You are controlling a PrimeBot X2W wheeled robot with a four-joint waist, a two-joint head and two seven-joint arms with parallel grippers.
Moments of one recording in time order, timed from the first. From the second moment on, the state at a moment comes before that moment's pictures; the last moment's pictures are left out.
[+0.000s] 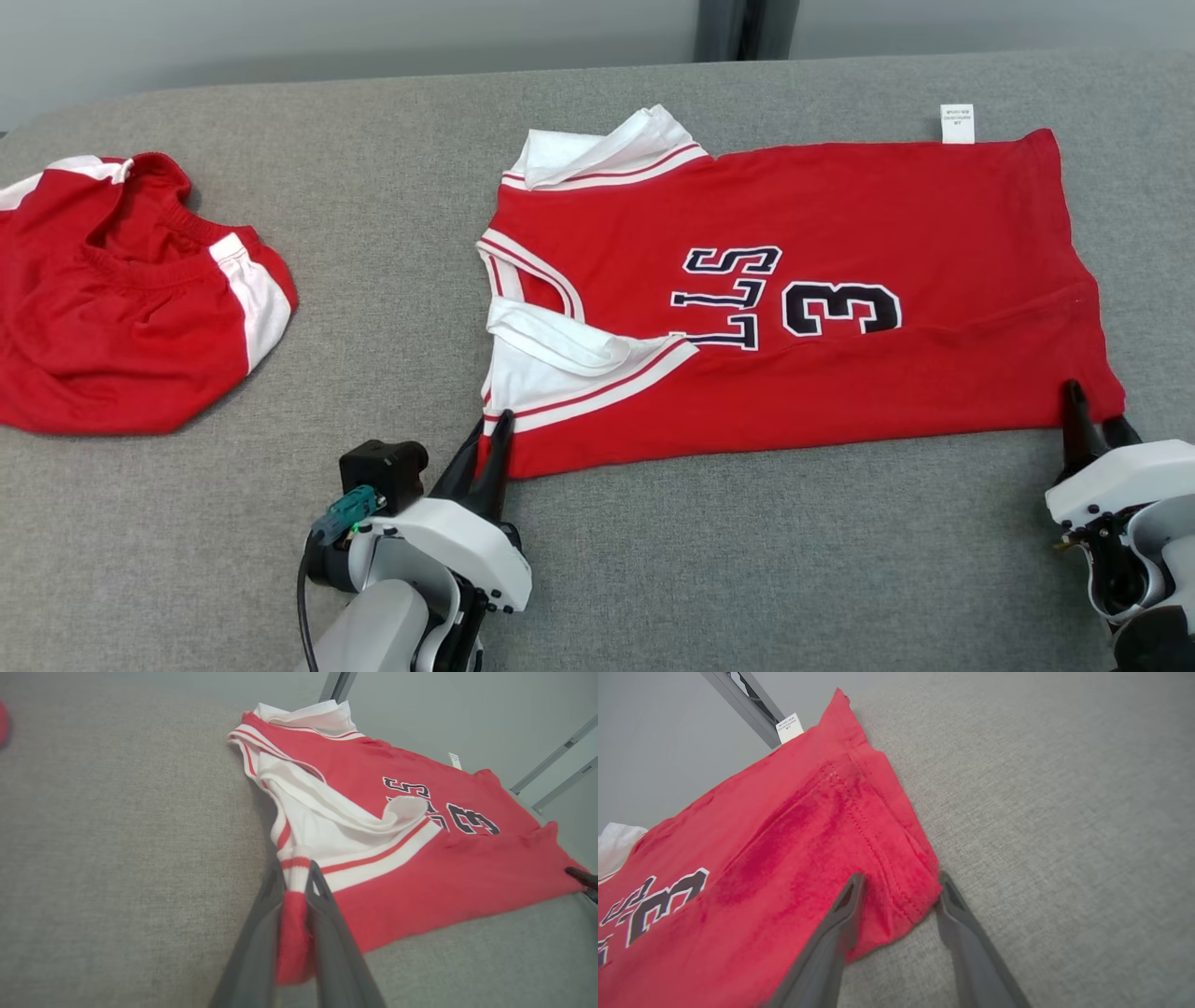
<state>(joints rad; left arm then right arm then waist) -0.37 0.07 -0.52 0.60 -0.65 0.04 -0.24 -0.49 -0.24 0.06 0.93 0.73 0.13 -0.18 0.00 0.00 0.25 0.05</state>
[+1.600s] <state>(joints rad) 0.01 0.40 -0.58 0.07 -0.70 0.15 0.13 -0.18 -0.33 0.03 0.67 0.78 0.13 -0.01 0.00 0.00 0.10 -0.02</state>
